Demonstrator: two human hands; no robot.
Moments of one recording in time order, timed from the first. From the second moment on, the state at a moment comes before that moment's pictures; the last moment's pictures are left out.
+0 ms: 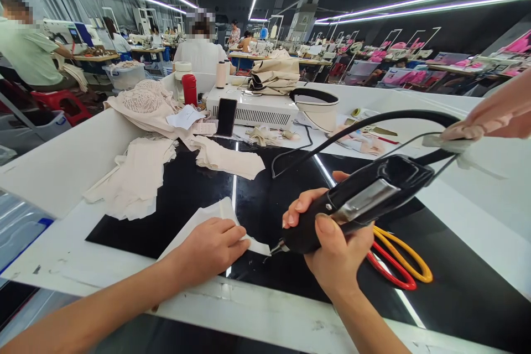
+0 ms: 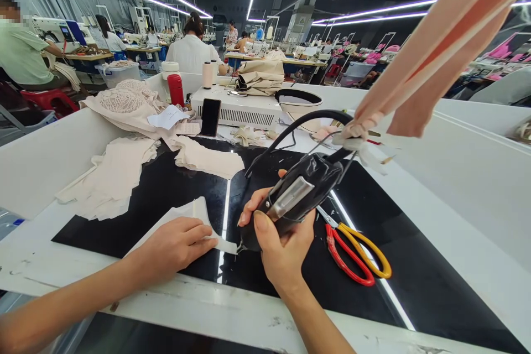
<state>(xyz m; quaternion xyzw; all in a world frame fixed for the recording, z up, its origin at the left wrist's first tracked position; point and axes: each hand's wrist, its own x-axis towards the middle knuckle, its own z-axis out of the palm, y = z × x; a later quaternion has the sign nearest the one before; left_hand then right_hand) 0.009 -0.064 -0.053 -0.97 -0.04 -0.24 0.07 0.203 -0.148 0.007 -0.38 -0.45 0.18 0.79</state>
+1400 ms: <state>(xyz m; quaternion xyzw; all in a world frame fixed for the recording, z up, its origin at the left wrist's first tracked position) 0.009 -0.061 -0.055 -0.95 -0.01 -0.31 0.00 0.203 -0.147 0.005 -0.36 -0.45 0.19 0.79</state>
